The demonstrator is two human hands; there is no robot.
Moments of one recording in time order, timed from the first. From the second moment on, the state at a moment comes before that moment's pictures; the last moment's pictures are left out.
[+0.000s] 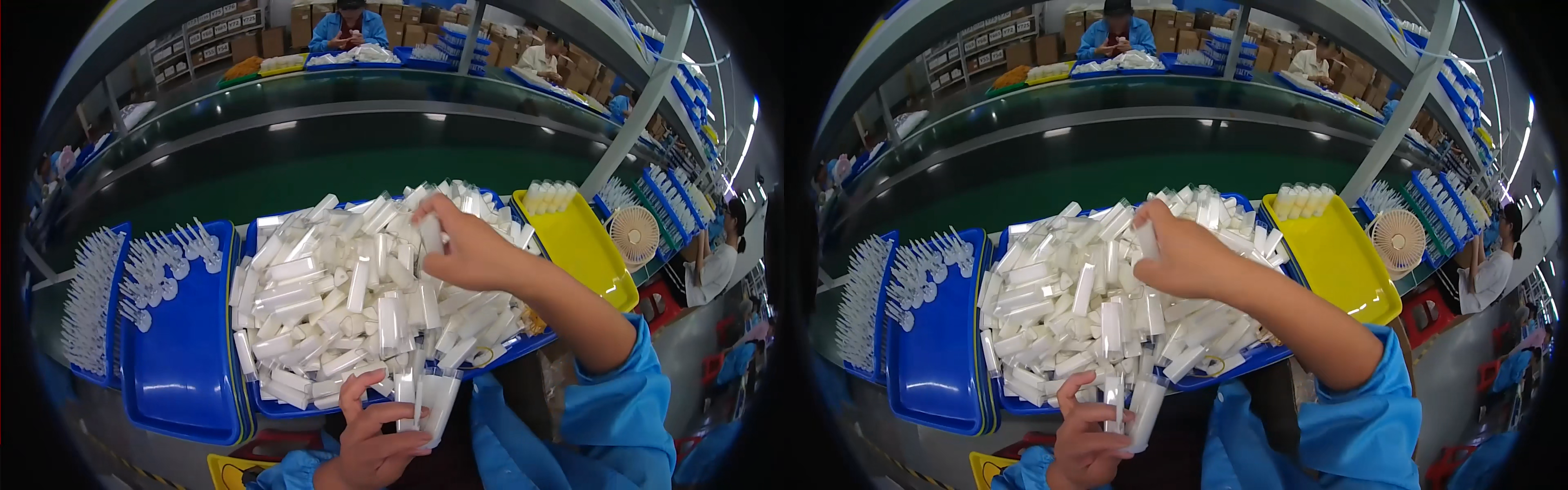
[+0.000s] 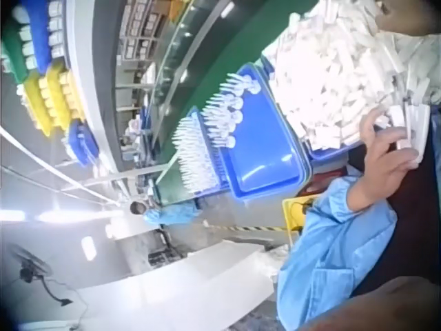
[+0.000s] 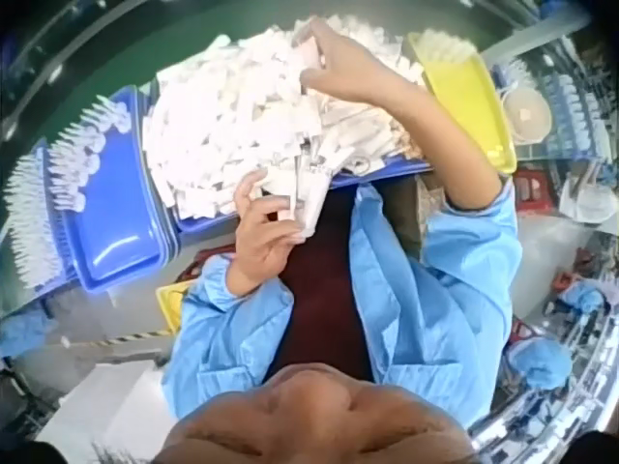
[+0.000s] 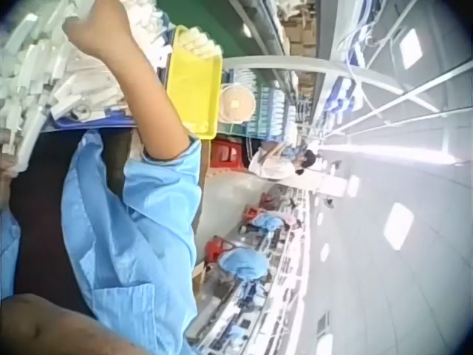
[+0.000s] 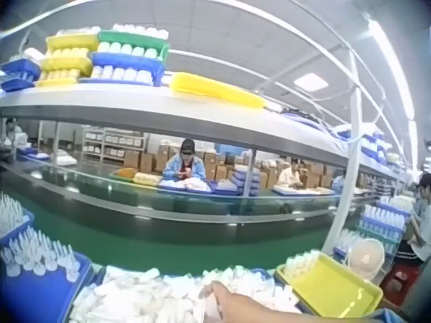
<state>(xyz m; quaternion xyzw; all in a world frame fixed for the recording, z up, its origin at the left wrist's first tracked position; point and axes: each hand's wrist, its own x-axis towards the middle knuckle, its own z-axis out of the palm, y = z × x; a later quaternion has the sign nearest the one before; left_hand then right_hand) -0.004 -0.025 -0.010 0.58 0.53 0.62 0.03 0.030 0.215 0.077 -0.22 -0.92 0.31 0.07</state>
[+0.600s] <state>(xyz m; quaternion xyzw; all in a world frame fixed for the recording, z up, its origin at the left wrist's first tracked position) 0.006 -0.012 -0.004 0.62 0.53 0.57 0.04 0.112 0.163 0.060 -0.15 -0.51 0.85 0.03</state>
